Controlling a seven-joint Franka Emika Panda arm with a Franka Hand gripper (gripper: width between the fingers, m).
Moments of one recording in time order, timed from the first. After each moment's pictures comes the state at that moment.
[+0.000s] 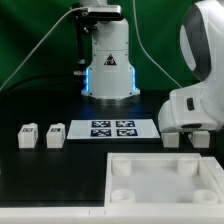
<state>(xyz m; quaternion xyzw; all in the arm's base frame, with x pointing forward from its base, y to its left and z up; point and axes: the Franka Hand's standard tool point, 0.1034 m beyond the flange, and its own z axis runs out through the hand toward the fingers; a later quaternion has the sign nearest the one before) 0.391 0.185 0.023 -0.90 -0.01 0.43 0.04</state>
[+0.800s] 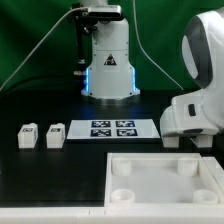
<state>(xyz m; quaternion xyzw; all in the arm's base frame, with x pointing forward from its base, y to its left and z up) 0.378 0.190 0.010 -0.91 -0.02 0.42 0.03</state>
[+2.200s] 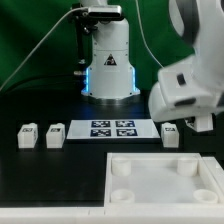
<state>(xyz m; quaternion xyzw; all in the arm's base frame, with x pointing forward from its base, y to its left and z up) 0.448 0.149 0.085 -0.95 -0.05 0.29 0.07</state>
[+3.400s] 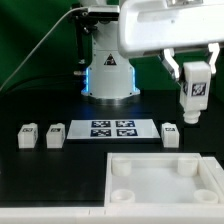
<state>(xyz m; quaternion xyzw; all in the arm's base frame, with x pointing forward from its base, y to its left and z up) 0.544 0.102 0.170 -0.95 -0.05 -0.29 0.05</state>
